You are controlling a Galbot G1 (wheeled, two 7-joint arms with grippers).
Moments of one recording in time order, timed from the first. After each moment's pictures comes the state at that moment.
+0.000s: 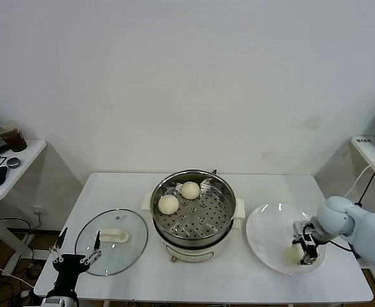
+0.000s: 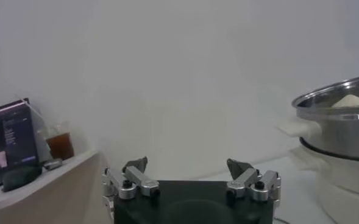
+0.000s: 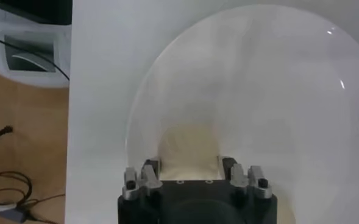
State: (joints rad) left arm 1.71 -1.32 -0.72 -2.02 -0.01 -0.16 -0.05; right arm -0.21 0.43 -0.73 1.54 -0.13 -0.32 -1.12
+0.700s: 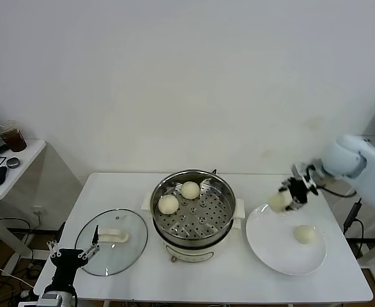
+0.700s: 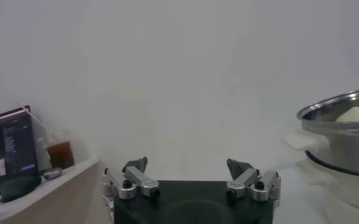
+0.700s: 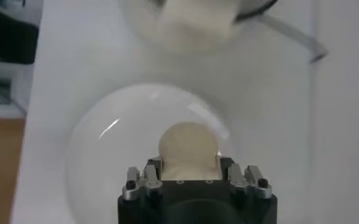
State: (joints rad) left arm 1.68 -1.31 -0.73 -2.03 -0.04 -0.16 -0.06; right arm 0.28 0.53 -0.86 1.52 0.08 -0.26 -1.21
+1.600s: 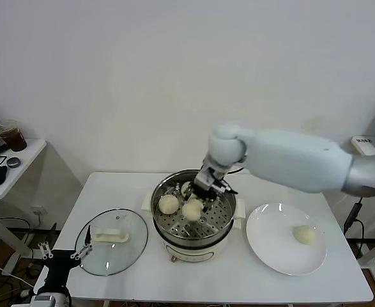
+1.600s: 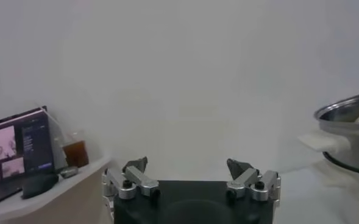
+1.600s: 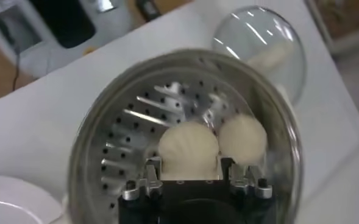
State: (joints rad) left arm 1.69 -1.32 -0.77 -2.04 -0.04 -0.16 -0.06; right arm 0.51 1.10 -1.25 1.45 0.09 0.18 -1.14
